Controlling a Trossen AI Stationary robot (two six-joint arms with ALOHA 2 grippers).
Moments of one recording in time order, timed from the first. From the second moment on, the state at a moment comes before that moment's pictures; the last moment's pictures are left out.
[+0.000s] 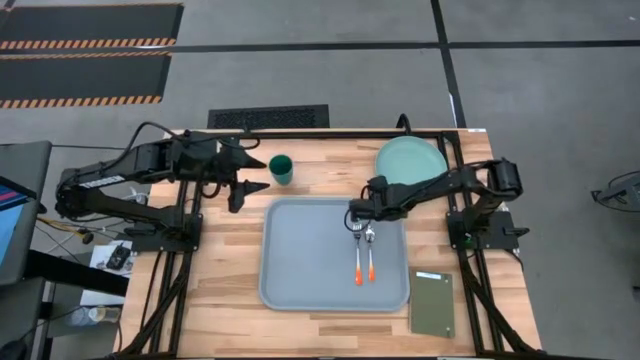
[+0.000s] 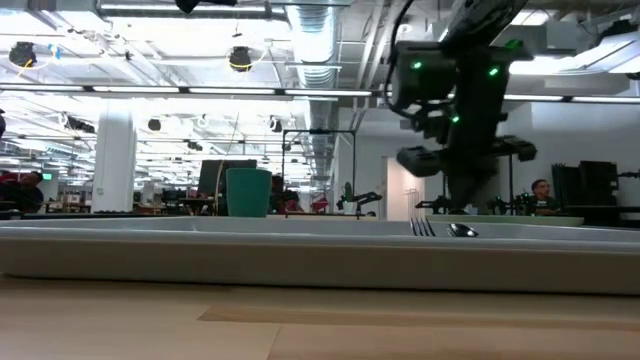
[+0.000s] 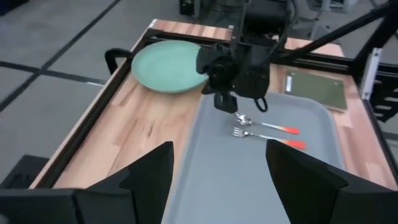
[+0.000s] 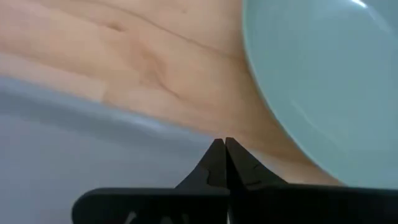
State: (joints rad) left arm 0.13 0.99 1.24 -0.74 -0.03 -0.07; right arm 0.00 1.71 1.00 -0.85 0.58 1.28
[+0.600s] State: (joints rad) left arm 0.13 0.97 1.08 -0.49 0.13 -0.09; right arm 0.18 1.67 0.98 -1.29 0.42 1.72
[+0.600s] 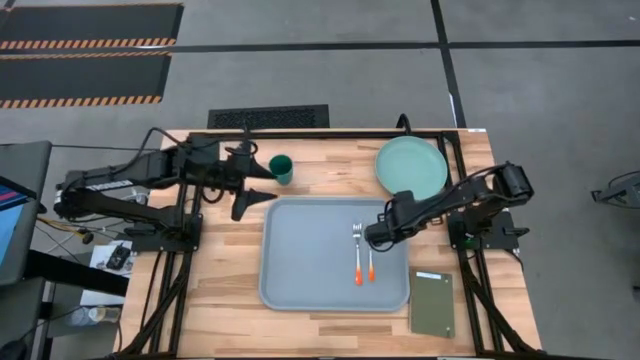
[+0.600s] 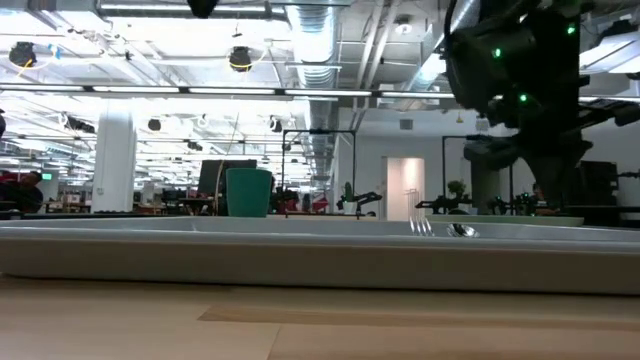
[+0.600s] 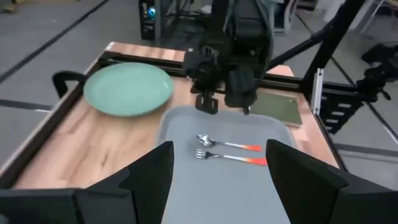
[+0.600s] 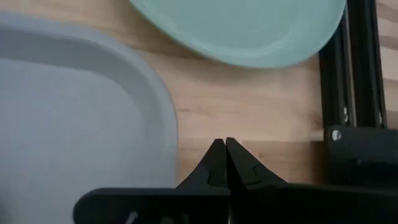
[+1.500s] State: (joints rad) left arm 0.13 0.92 0.94 -0.50 0.12 -0.17; right arm 0.12 1.80 0.93 -0.97 0.39 1.54
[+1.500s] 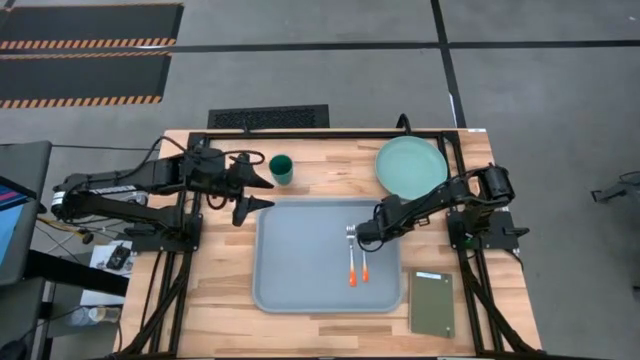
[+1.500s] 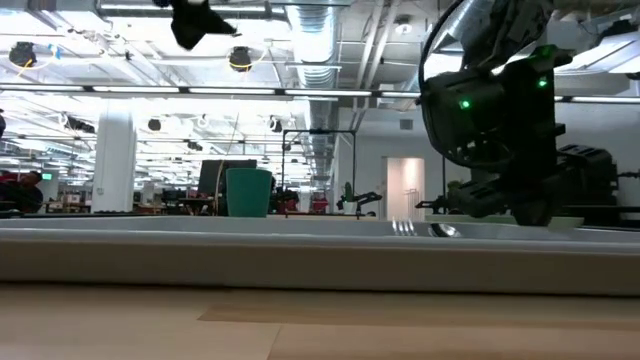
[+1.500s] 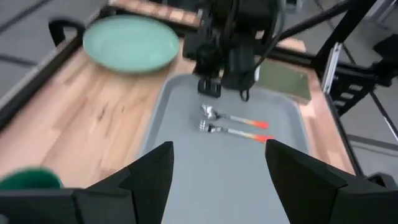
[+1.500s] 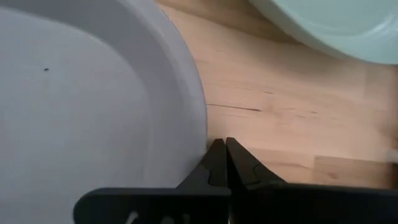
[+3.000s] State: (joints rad) left arm -0.07 0.76 0.79 -0.95 -0.11 -0.85; right arm 0.06 1.78 1.43 -0.75 0.58 0.81
